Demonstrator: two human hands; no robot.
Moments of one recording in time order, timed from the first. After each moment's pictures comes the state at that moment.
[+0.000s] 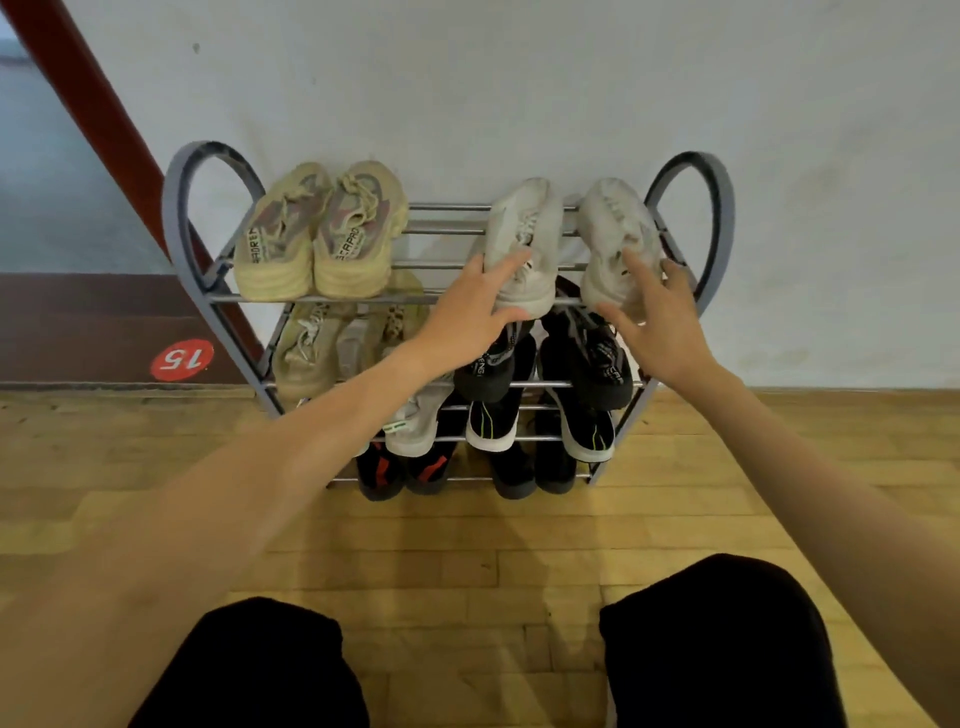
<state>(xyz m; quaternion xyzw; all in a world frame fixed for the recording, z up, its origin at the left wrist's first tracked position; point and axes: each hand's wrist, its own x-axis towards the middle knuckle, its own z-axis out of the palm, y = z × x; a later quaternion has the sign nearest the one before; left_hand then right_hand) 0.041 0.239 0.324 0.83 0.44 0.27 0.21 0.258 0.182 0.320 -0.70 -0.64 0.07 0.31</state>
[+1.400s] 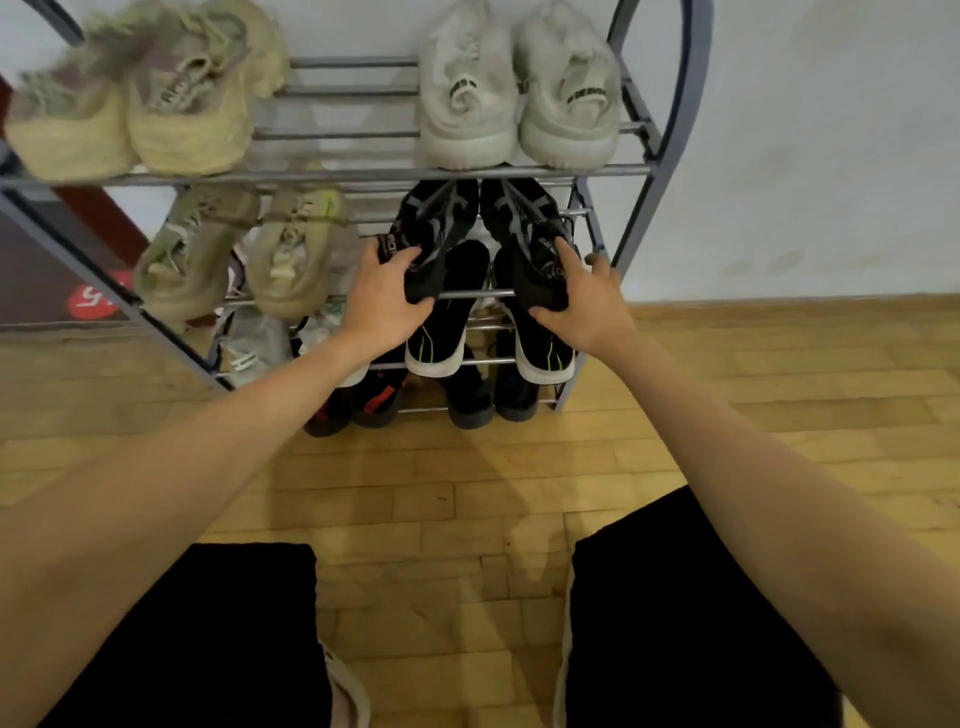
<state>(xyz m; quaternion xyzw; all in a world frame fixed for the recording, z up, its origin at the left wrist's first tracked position) 0.058 0.239 0.187 0.77 0.59 0.19 0.17 0.287 0.184 0.199 -0.74 -0.63 0.16 0.14</state>
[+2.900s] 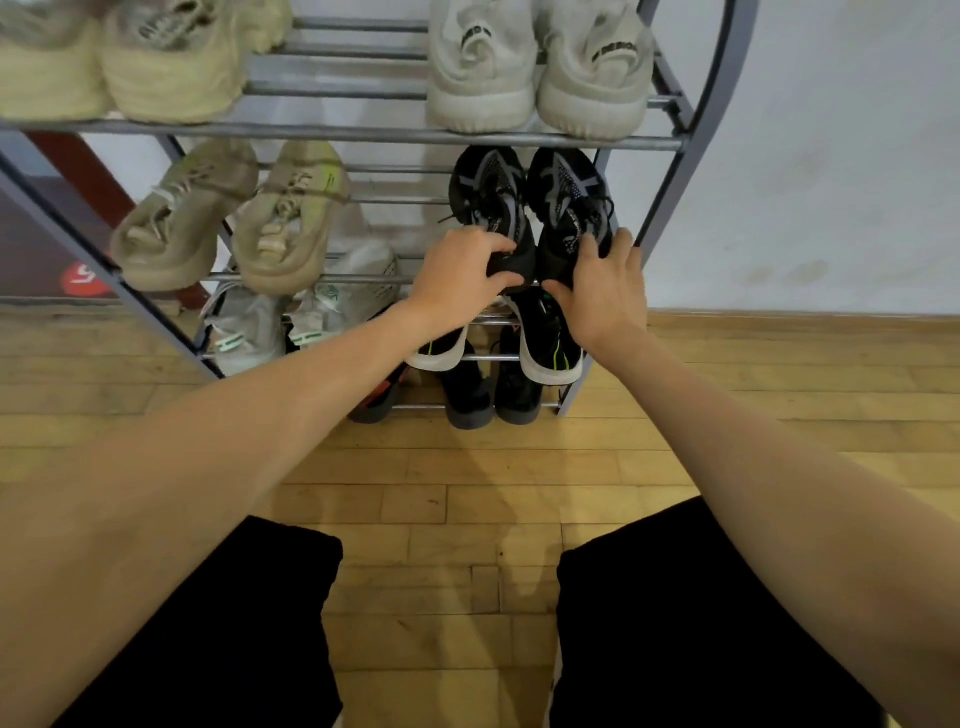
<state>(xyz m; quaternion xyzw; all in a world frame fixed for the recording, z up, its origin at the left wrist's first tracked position) 0.123 0.239 0.186 0.83 0.48 0.25 0.15 0.280 0.193 0.182 -0.77 -0.62 0.00 0.14</state>
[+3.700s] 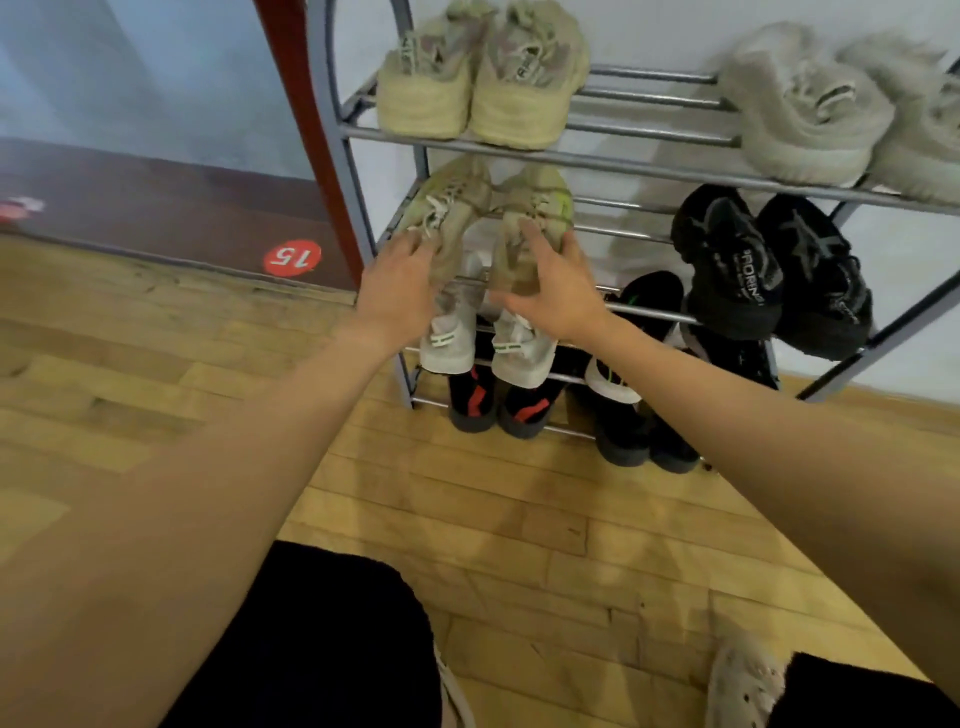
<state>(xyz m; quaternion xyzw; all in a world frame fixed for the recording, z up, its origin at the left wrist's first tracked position) -0.164 0.238 0.183 0.74 0.65 0.20 0.02 0.031 0.263 0.181 -0.60 -0.76 0.18 0.19</state>
